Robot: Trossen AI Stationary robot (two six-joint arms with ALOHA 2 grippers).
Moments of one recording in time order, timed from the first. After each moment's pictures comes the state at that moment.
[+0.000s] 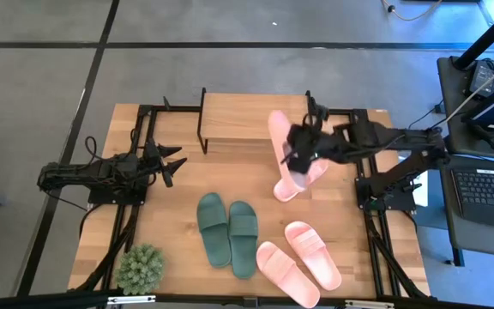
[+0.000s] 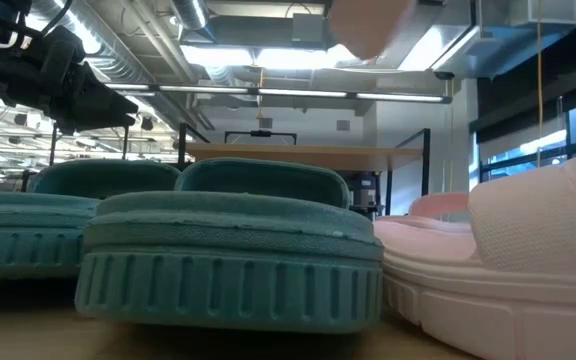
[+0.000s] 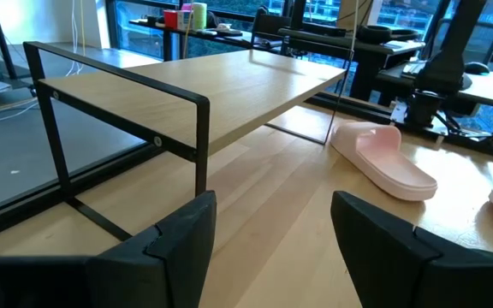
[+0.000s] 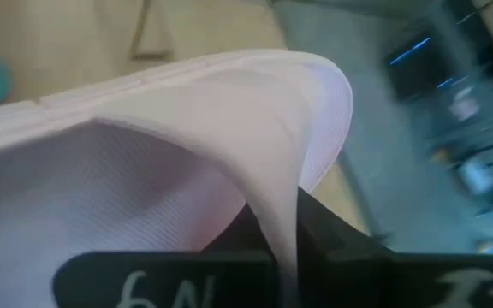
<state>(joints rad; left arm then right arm) 0.02 0.01 0.09 -0.25 -0.51 -0.22 0.09 1.49 1.73 -1.15 0.73 0.02</state>
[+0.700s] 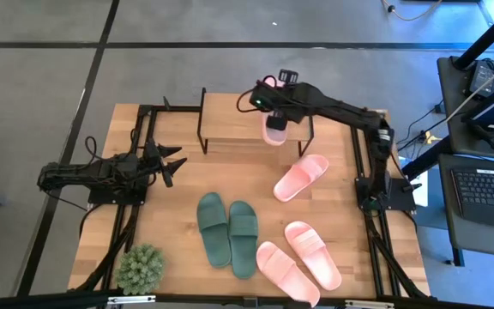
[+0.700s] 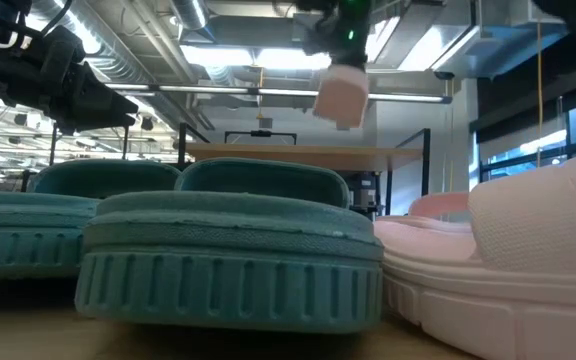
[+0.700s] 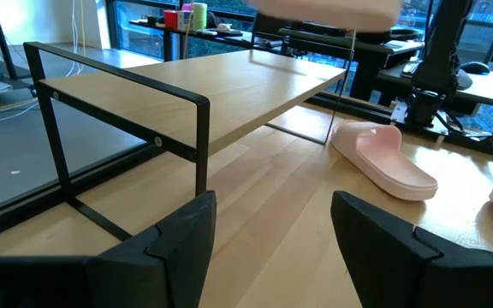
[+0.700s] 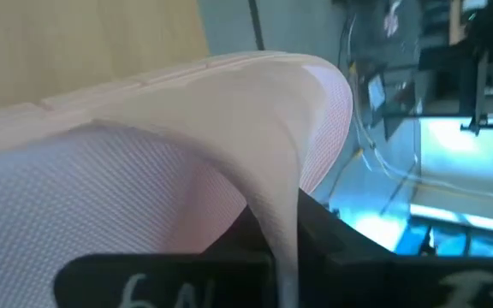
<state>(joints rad) 0.02 0.01 0.09 -0.25 -0.51 -0.22 -0.33 1.96 2.05 -1.22 0.78 -0.33</state>
